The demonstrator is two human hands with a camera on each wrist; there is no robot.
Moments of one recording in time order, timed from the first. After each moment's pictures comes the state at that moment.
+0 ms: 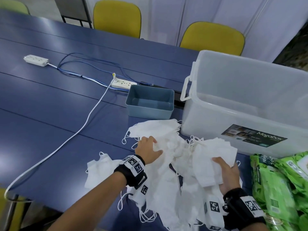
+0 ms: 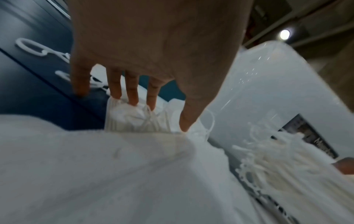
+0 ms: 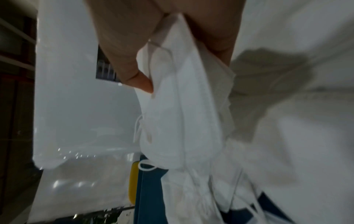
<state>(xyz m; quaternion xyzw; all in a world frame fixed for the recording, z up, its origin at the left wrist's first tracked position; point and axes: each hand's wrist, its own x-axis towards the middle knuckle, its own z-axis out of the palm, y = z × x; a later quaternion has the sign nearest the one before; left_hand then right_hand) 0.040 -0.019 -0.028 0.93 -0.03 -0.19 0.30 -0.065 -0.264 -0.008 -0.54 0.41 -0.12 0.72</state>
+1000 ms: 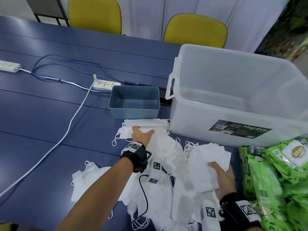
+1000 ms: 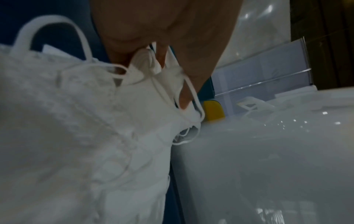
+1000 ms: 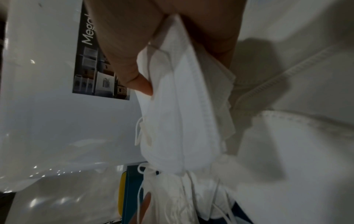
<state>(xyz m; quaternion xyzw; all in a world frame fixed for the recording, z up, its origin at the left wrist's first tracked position) 0.099 -0.068 -0.031 0.78 0.22 -0.16 0.56 -0.085 -0.284 -0.033 -0.53 0.46 -0.13 0.71</state>
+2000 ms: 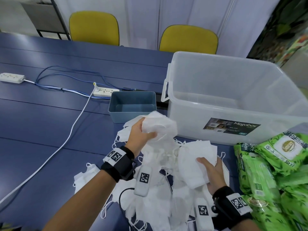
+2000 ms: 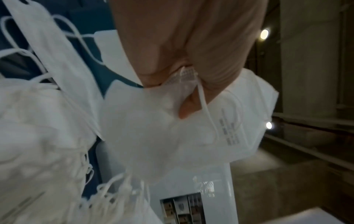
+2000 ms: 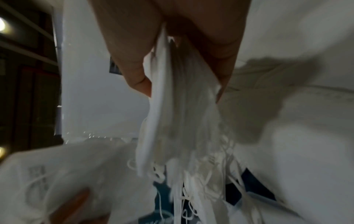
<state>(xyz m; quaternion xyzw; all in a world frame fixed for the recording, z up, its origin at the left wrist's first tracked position) 0.053 -0.045 0.048 0.64 -0.07 -0.15 0.75 -0.086 -0.260 -0.013 -0.54 0.38 -0.11 0.74</state>
